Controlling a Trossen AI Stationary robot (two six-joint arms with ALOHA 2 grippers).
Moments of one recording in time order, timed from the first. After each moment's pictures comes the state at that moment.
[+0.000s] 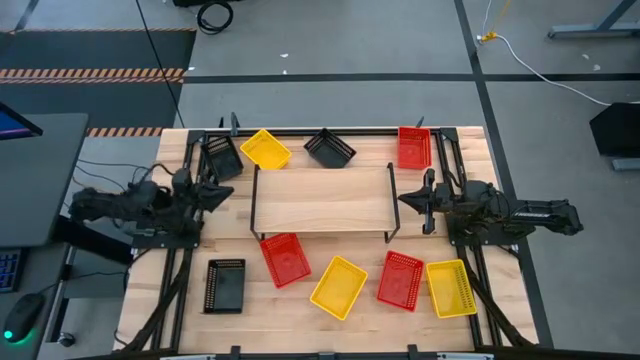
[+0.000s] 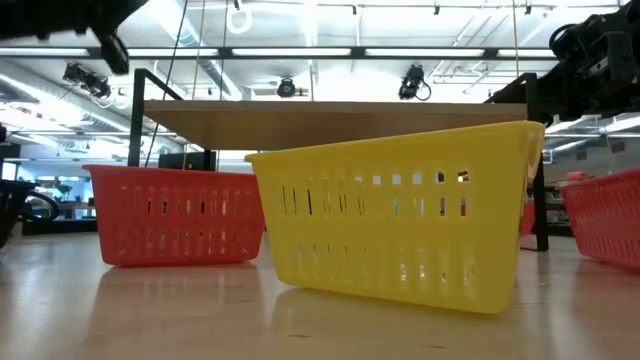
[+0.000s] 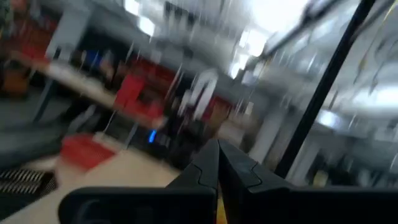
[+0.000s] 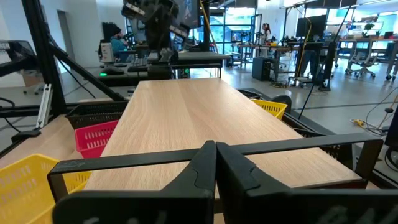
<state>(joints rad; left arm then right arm) -0.15 0.16 0.26 0.16 -0.30 -0.41 -0.10 0.01 0.01 0.03 0.05 0.00</state>
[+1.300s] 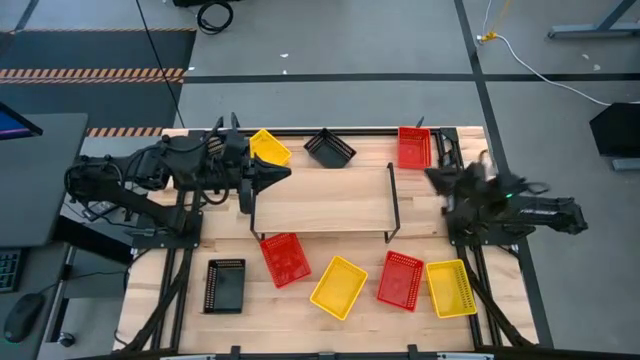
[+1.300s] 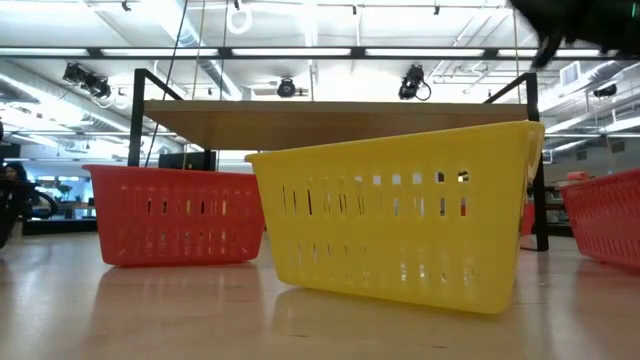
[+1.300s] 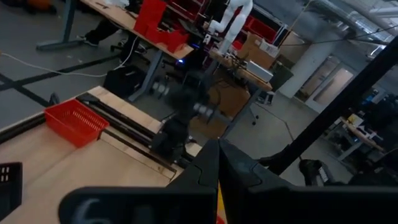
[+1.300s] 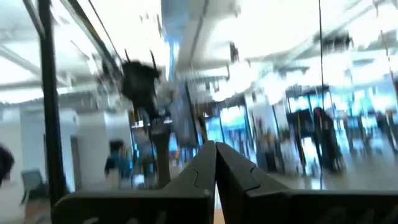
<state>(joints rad) -0.15 1.18 1.49 -0.41 -0.29 -0.57 -0.11 0.11 0.18 0.44 0.10 0.10</state>
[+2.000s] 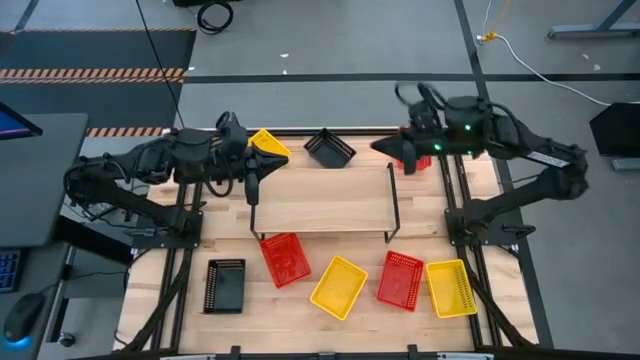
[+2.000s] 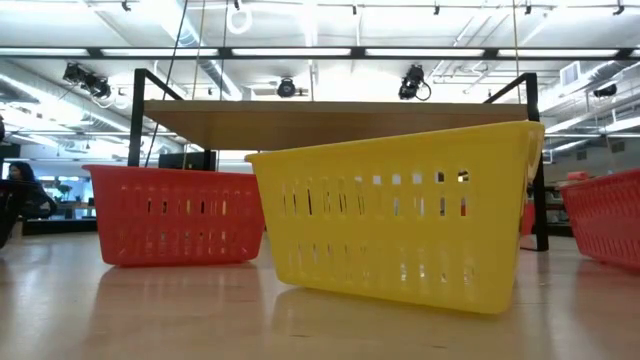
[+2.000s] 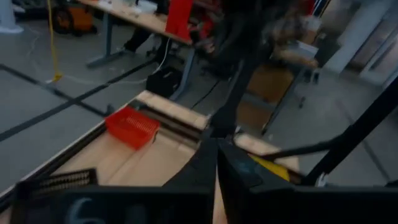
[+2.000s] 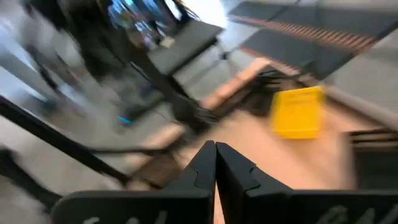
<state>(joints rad) -0.06 1.17 1.49 -0.54 -0.32 -0.38 -0.11 1.15 1.53 -0.63 0.00 0.66</state>
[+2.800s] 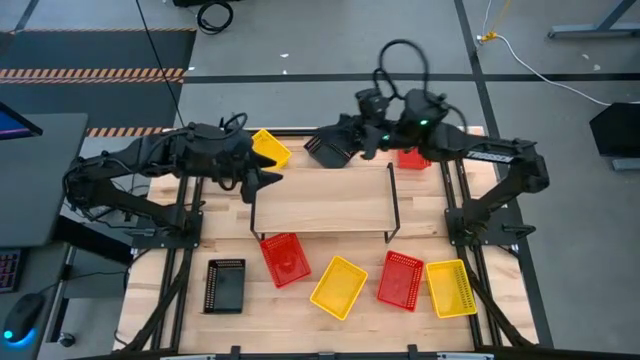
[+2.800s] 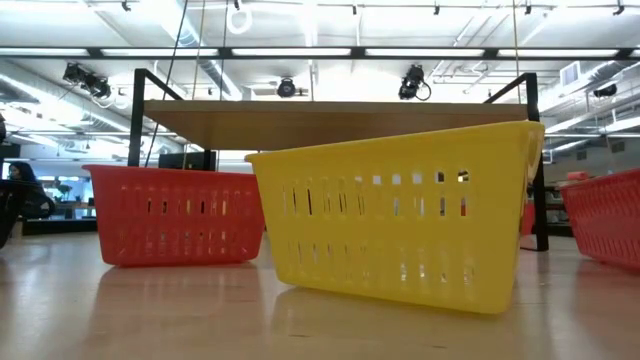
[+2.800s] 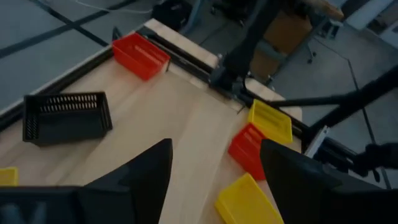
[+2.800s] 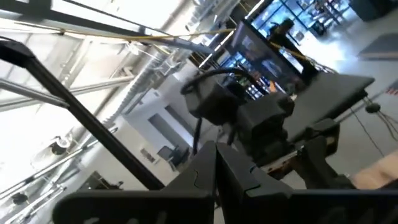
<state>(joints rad) 0.04 1.16 1.49 -0.79 -0.13 -0.50 -0.11 1.49 1.62 0.10 -0.22 0.84</state>
